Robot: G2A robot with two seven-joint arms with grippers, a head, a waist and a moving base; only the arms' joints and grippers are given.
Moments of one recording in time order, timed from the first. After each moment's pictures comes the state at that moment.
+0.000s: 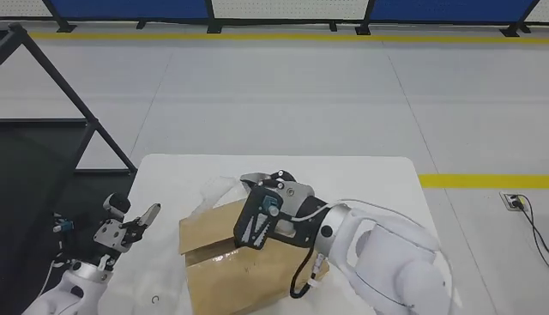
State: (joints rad) left arm 1.35 -1.09 -1.75 -1.65 0.83 -0.47 0.00; right arm -0.80 -1.49 1.13 -2.06 -1.44 -0.66 0.75
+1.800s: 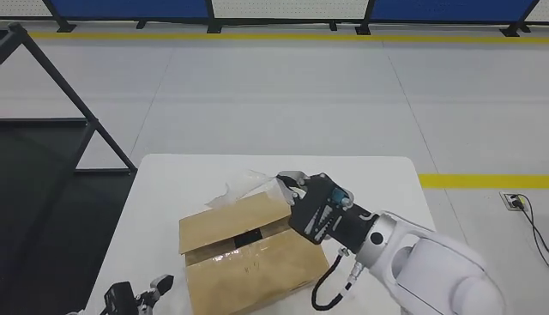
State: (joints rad) left arm 1.75 -1.00 -1.78 -1.82 1.22 -0.94 0.14; right arm -0.93 -1.43 1.26 -2.17 -1.29 -0.57 0.71
